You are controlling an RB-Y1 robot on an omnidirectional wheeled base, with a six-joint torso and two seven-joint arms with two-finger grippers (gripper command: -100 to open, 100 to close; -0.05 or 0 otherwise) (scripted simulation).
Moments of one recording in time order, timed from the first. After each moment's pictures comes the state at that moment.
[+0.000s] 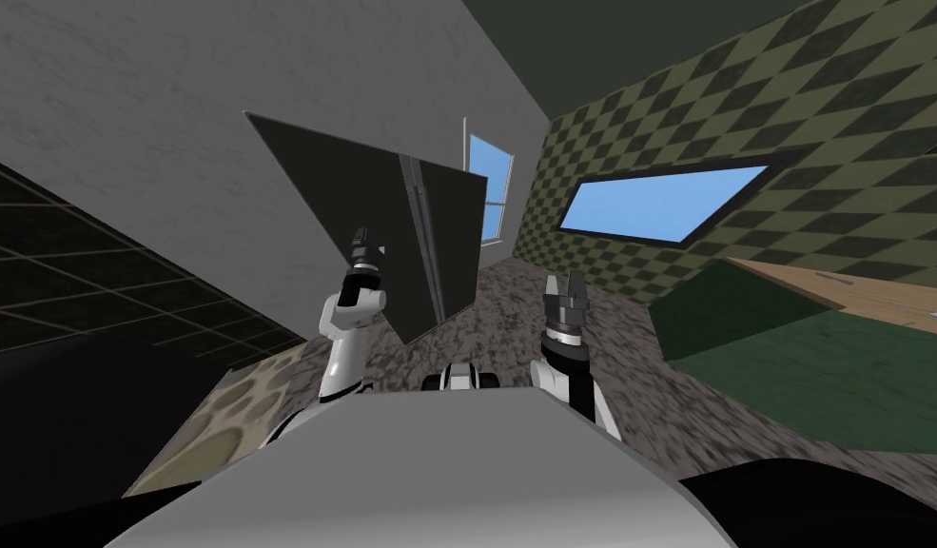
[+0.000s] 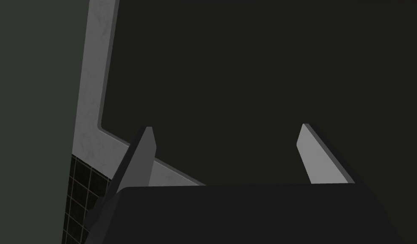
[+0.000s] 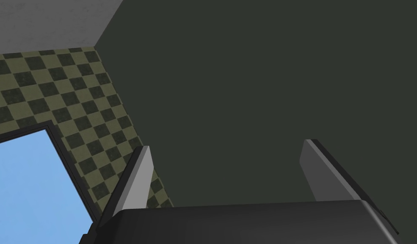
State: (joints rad) left arm -0.28 0.17 0.33 -1.89 -0.12 0.09 0.32; right arm 0.53 0.04 -0.04 -2.34 0.08 -0.62 0.05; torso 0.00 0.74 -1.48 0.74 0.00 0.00
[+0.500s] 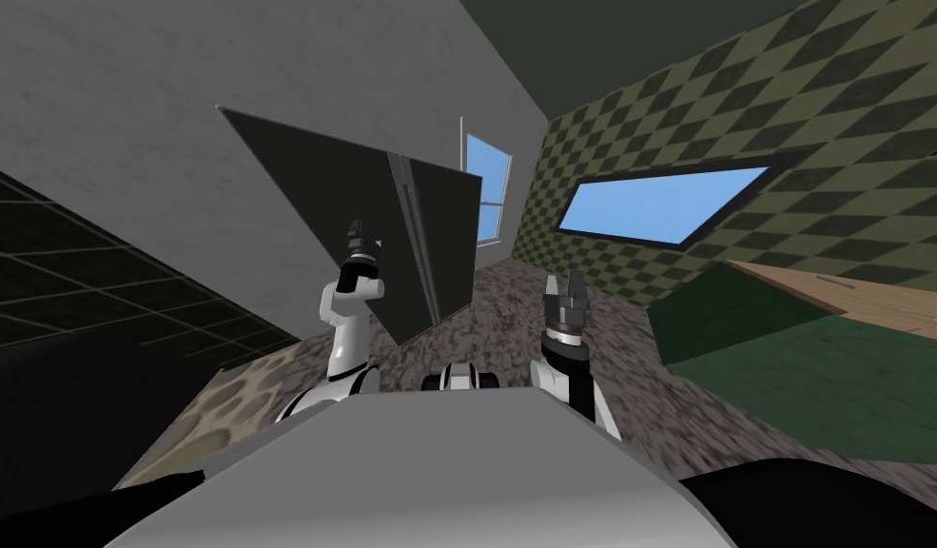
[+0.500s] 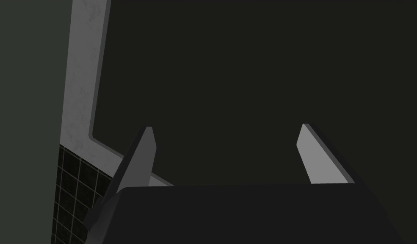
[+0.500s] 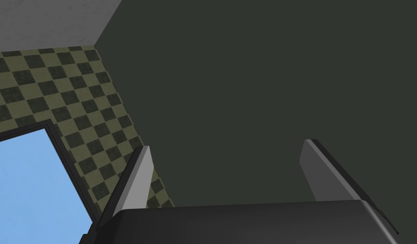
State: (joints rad) left arm -0.40 0.18 0.38 -1.83 -0.15 0.19 0.35; right arm 0.53 0.04 -0.04 -2.34 0.08 -0.62 0.05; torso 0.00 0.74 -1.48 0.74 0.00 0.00
